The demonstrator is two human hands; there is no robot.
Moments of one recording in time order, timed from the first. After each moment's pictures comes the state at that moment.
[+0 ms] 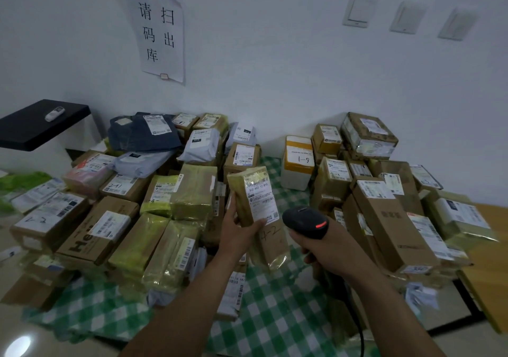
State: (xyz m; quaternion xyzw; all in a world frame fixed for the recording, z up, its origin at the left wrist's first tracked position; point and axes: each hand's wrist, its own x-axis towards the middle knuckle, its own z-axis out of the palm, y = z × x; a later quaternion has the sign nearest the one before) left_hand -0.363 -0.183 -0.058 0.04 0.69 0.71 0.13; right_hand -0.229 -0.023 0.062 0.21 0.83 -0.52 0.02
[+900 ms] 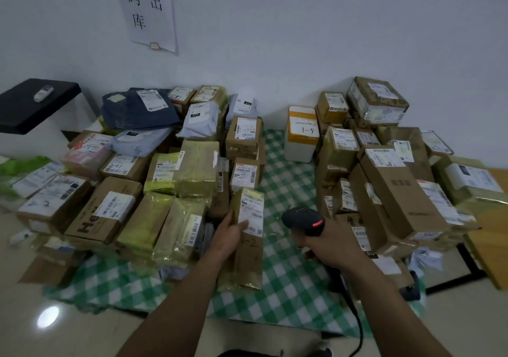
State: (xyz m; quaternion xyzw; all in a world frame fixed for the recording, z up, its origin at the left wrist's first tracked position) left_hand -0.354 -0.227 -0.107 -0.05 0.75 0.58 0.30; right_hand -0.217 -0.040 0.014 0.25 0.80 -0.54 0.06
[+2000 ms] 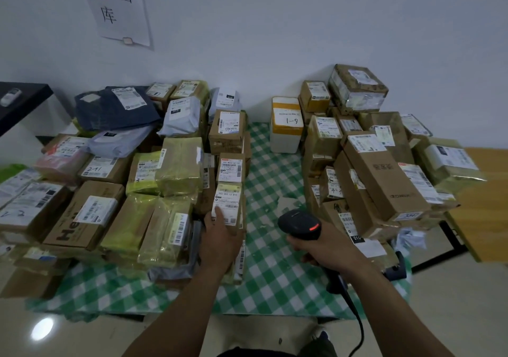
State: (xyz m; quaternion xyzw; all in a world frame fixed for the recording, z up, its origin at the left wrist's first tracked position) left_hand -0.324 -0.221 -0.127 0.08 0.94 0.29 0.13; right_hand -0.189 -0.025 -0.008 0.28 0.77 -0.57 0.08
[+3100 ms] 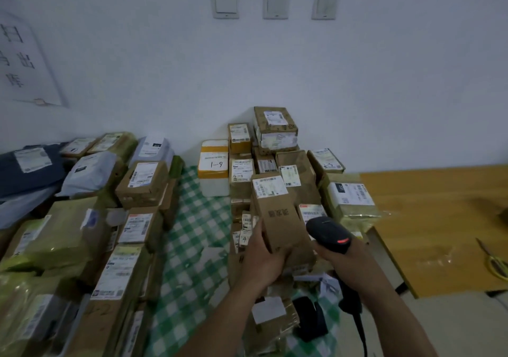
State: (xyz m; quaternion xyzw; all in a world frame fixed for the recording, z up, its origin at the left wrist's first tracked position) left_hand -0.231 0.116 -0.039 0.15 0.81 0.51 0.25; right_hand -0.101 0.262 0.011 0.34 0.75 -0.56 -0.13
